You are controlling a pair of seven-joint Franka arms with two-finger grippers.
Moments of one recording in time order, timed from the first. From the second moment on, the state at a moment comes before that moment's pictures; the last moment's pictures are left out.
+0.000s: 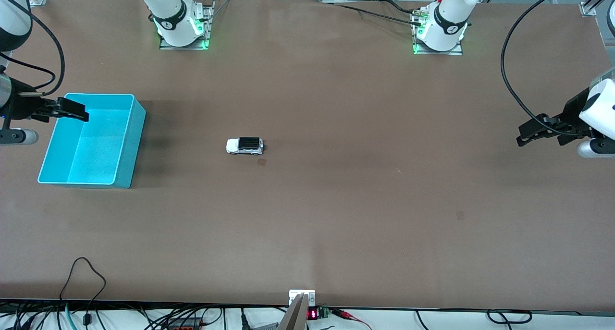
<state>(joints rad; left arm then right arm) 0.00 0.14 0.00 -1.52 -0.04 1.72 -0.05 0.08 0.18 -0.13 -1.51 0.02 1.52 -0.09</state>
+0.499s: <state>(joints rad) 0.00 0.05 -0.02 -1.58 -0.04 1.71 -0.05 0.08 0.20 -0.13 -1.51 0.03 1.46 -0.09</state>
